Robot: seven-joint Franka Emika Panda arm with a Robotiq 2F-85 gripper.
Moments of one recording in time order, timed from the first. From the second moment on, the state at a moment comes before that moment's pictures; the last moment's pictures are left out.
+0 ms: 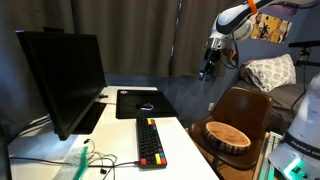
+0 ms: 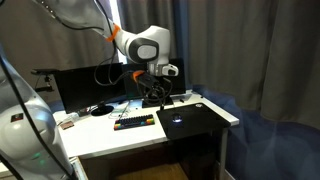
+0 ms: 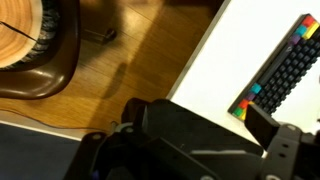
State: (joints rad) arm 0.03 -0.28 -0.14 -2.48 0.19 2.18 -0.23
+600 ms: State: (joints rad) arm 0.19 -0.10 0.05 -2.45 0.25 2.34 -0.40
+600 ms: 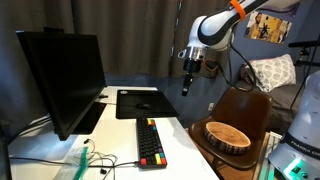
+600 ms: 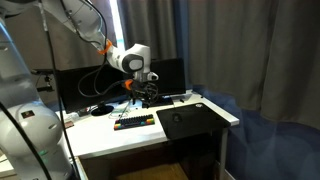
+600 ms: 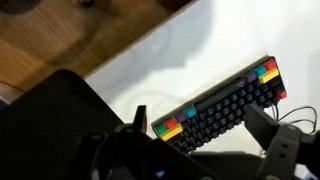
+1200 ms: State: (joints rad) arm 0.21 0.04 0.12 -2.34 0.29 2.45 -0.61
